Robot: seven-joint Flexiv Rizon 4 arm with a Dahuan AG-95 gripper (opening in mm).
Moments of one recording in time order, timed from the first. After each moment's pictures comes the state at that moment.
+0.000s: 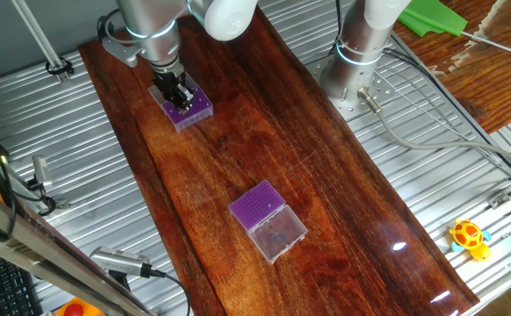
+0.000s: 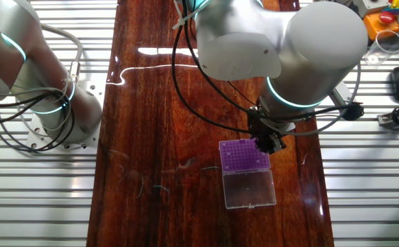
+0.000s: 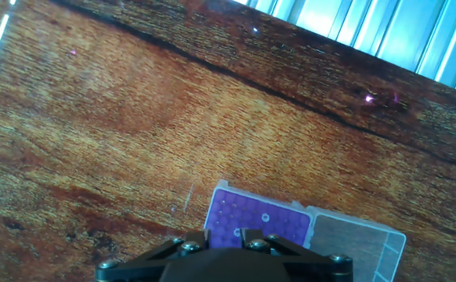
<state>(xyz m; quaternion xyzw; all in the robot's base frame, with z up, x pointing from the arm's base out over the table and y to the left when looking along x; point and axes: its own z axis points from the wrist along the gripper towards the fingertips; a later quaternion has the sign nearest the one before) 0.502 -0.097 0.077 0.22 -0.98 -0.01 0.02</state>
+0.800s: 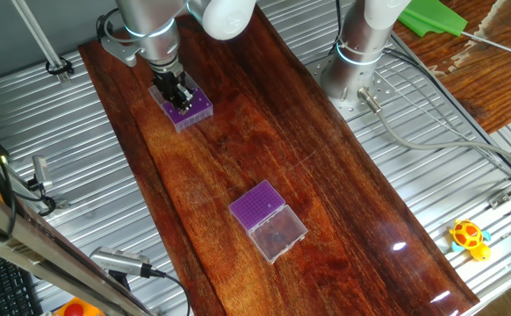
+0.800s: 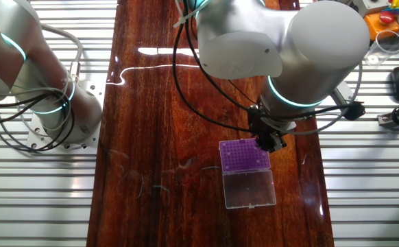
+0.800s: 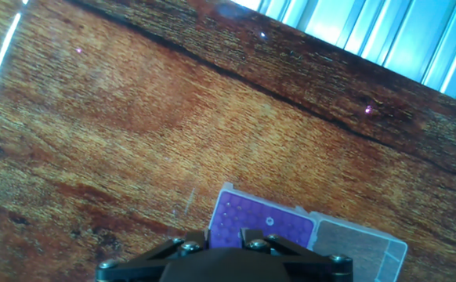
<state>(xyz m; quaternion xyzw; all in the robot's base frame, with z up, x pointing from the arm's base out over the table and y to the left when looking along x) 0.503 -0.089 0.081 0.21 -0.98 -0.02 0.02</state>
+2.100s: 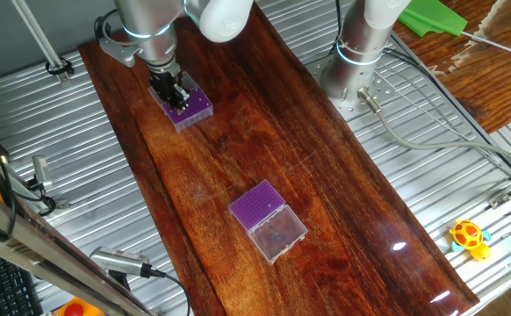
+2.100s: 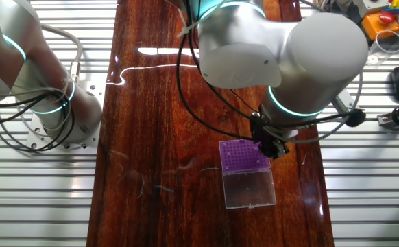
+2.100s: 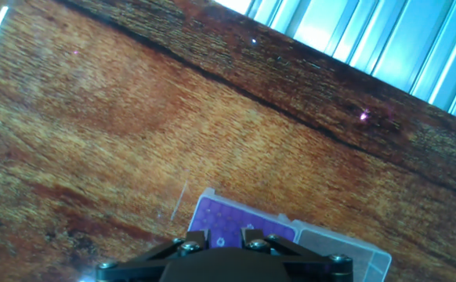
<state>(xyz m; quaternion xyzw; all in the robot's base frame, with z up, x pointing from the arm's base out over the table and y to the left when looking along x) 0.508 -0.105 0.073 0.23 -0.97 -0.01 0.01</state>
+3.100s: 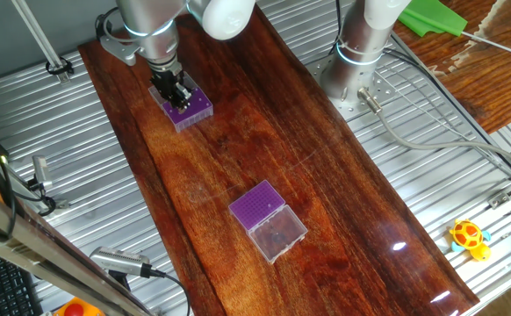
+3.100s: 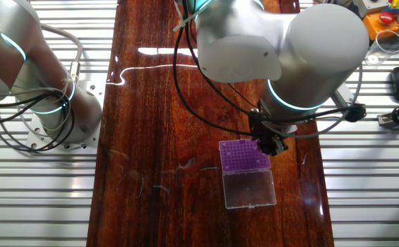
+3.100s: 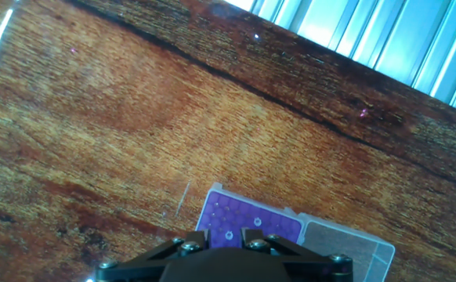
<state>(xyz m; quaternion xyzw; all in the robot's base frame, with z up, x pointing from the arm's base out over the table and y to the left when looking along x) 0.509 -0.104 0.071 0.22 -0.97 -0.01 0.01</state>
